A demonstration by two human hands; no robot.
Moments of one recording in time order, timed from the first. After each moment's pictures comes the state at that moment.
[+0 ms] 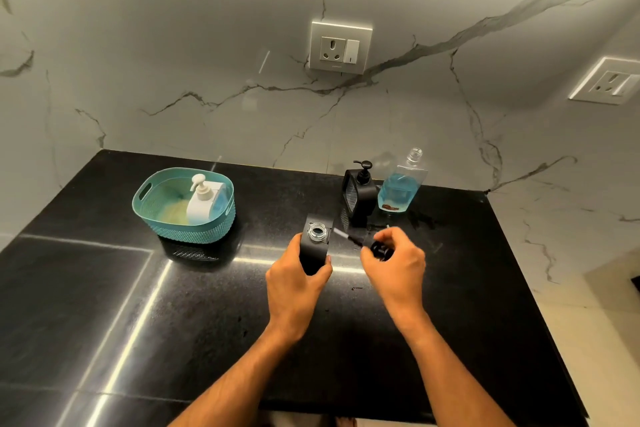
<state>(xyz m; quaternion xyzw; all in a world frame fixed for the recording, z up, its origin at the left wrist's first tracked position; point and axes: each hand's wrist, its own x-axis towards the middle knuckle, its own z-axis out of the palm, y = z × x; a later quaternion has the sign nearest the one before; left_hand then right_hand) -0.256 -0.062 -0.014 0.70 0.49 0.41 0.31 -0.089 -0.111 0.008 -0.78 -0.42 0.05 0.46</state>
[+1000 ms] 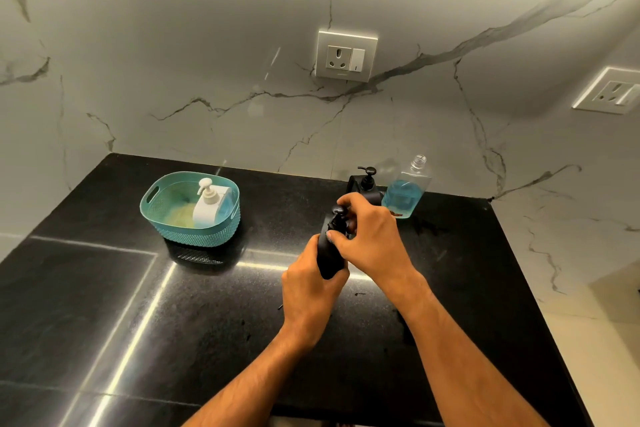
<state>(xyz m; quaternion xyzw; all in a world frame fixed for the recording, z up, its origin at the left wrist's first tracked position) -0.242 -0.071 -0.005 0.70 0.47 0.41 0.33 -0.114 -0.071 0.086 -0.70 -0.62 0.07 0.35</state>
